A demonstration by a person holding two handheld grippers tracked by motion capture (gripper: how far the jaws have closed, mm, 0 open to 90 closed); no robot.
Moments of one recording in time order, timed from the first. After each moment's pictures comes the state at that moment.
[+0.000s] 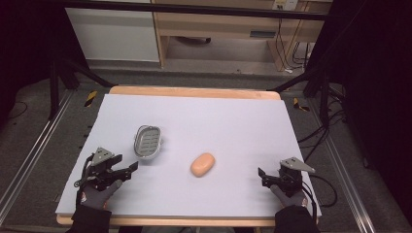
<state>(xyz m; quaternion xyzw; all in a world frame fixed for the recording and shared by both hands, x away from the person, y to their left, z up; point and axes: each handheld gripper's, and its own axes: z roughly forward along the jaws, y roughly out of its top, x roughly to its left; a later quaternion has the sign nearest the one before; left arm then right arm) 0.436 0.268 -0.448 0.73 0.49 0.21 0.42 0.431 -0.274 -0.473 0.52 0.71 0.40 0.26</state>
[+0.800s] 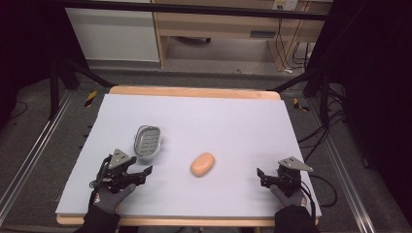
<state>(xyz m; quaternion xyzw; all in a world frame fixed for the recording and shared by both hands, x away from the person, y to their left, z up) 0.433 0.229 -0.448 0.76 0.45 0.20 0.42 0.433 -0.271 -0.474 0.52 0.72 0.39 0.27</state>
